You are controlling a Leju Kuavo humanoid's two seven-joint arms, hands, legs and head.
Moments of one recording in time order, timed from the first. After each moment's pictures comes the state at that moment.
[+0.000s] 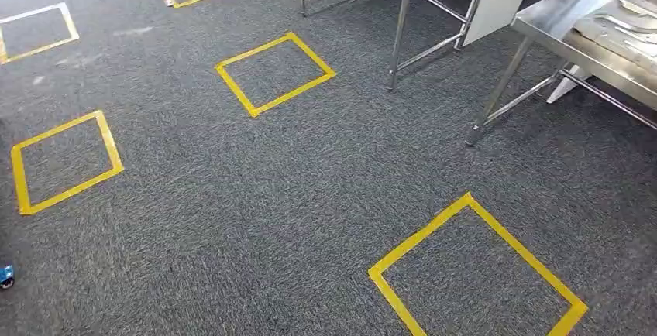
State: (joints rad) left arm -0.06 -0.08 1.25 -0.25 -1.27 0.06 -0.43; right arm -0.05 0.14 -1.44 -0.28 1.27 -0.12 -0.19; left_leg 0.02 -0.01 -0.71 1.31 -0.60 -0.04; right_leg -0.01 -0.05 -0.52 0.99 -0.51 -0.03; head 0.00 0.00
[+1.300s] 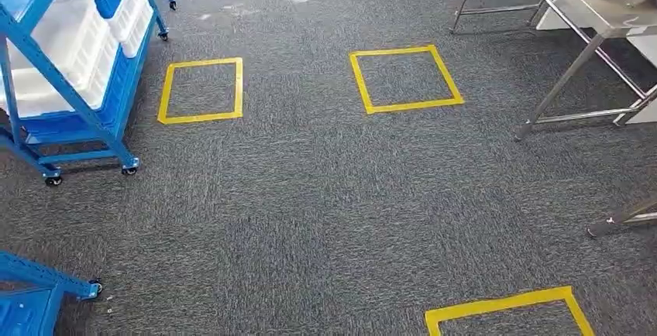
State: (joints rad) left arm -0.06 -0.07 1.23 -0.24 -1.28 0.06 -0.43; right arm -0.05 0.13 -1.34 -0.25 1.37 -0.11 -0.17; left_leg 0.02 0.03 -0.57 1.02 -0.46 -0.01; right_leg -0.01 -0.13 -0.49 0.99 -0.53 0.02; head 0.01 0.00
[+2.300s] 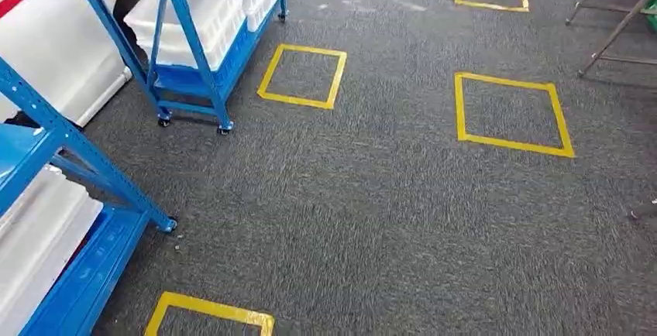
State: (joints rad) left arm -0.06 -0.08 1.23 -0.24 -1.28 0.06 -0.43; right arm -0.05 0.14 -1.33 -0.24 1.38 -0.11 -0.16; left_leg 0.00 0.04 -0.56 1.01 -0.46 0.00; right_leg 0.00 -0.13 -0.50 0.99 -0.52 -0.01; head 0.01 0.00
